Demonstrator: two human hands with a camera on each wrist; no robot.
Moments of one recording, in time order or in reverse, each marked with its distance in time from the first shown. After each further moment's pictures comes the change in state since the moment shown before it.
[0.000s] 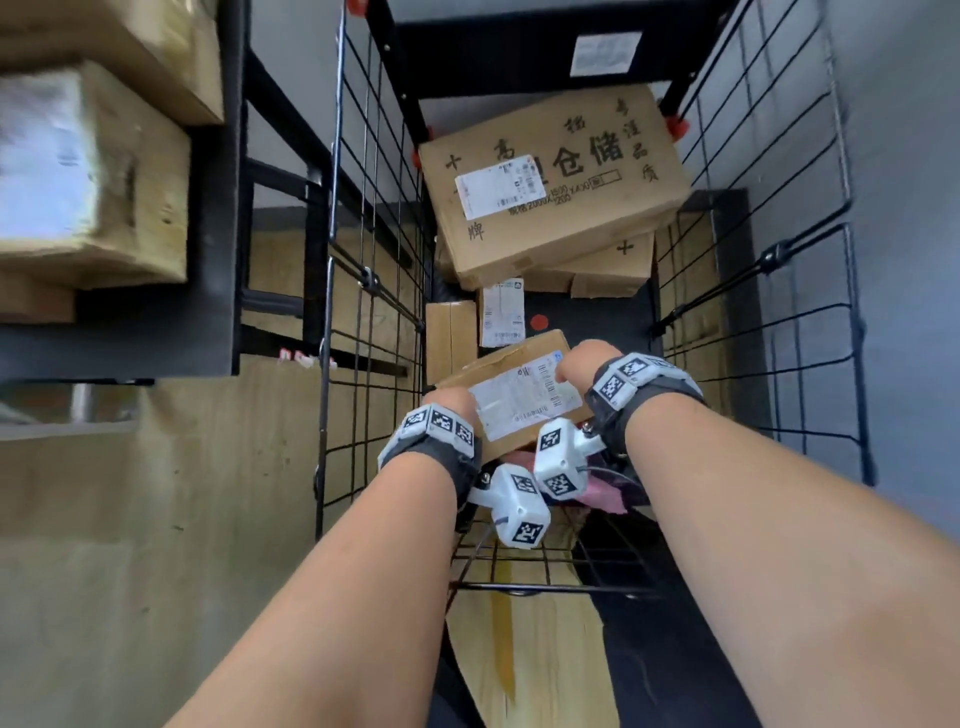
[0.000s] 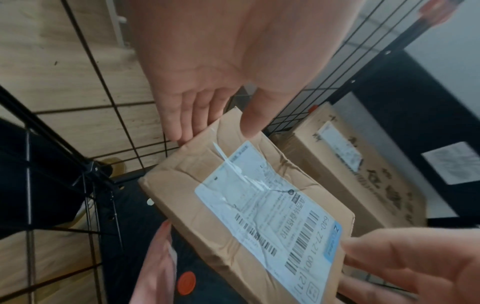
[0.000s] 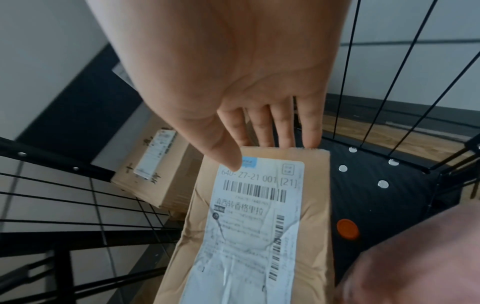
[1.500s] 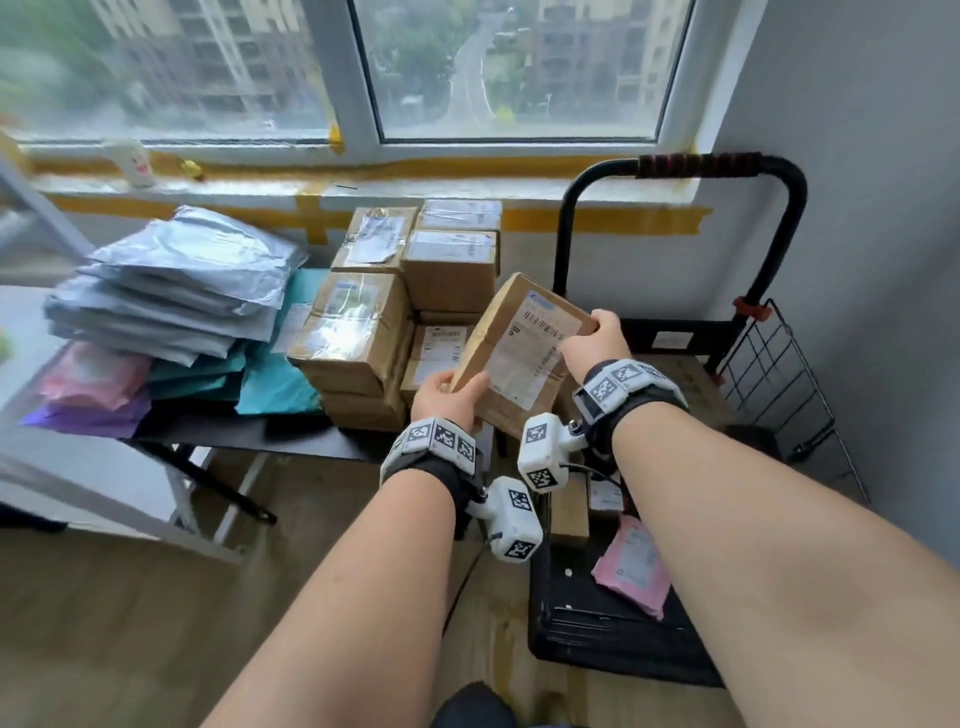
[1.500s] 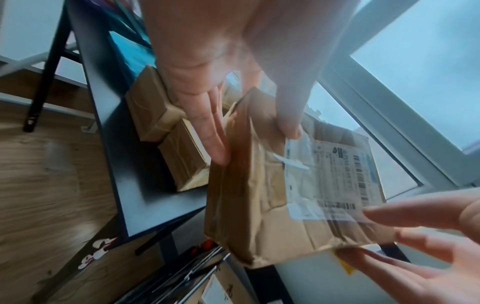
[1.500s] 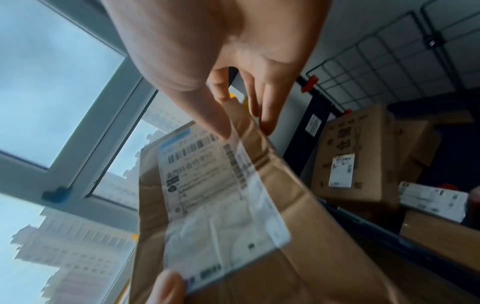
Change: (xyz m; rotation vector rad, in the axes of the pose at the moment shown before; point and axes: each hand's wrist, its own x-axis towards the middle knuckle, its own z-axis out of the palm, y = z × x) left_hand -0.192 -0.193 -0.217 -1.139 0.513 0.539; right_hand -0.309 -0.201 0.014 0.633 0.533 -0.580
